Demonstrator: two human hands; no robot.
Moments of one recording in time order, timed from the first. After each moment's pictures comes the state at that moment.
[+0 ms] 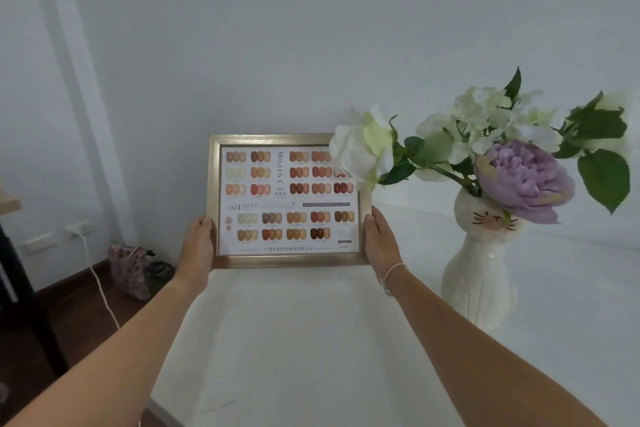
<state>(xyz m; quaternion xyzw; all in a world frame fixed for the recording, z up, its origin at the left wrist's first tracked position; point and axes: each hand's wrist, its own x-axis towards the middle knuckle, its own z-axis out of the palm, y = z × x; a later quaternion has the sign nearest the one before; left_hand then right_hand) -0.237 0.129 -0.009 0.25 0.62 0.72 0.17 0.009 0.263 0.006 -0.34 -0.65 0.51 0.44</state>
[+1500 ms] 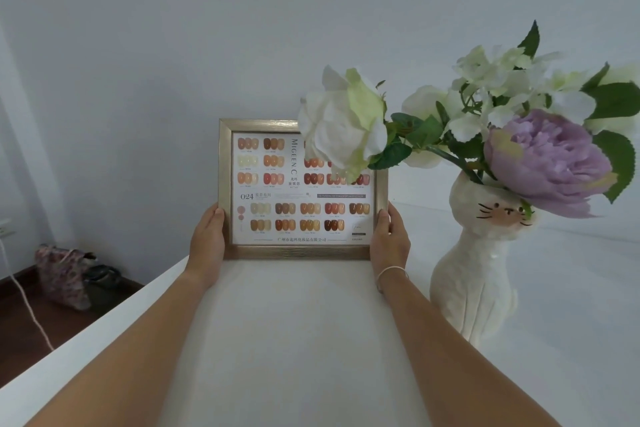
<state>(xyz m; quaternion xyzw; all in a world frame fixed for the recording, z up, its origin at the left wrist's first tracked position) -0.216 0.229 -0.041 0.36 0.58 0.71 0.19 0.021 0.330 -0.031 -0.44 -0.52 0.42 0.60</state>
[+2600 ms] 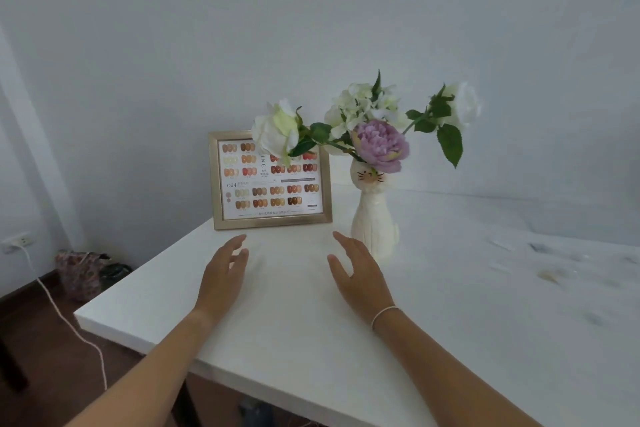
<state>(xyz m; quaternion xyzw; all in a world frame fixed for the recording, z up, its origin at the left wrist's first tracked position) -0.059 0.077 -0.041 0.47 0.69 0.53 0.09 0.162 0.153 -0.037 -0.36 -0.79 0.26 0.43</state>
